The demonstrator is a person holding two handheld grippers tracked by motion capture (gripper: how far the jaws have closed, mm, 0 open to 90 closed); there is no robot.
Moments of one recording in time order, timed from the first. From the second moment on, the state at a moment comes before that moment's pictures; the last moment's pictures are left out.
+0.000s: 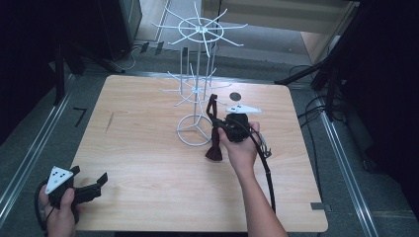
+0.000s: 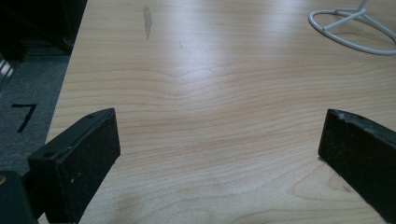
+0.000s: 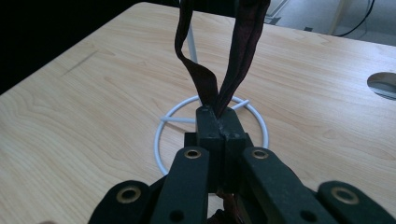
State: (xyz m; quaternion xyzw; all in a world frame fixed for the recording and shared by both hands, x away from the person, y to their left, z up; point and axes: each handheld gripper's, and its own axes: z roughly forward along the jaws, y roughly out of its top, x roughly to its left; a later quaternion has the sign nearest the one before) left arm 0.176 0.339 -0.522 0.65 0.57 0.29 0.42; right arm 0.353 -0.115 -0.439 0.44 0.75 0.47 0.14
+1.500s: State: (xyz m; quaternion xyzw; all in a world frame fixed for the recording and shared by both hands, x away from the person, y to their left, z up) left arm 0.176 0.339 -0.522 0.65 0.57 0.29 0.42; right arm 0.341 -0.133 -0.456 0.44 0.74 0.48 0.19
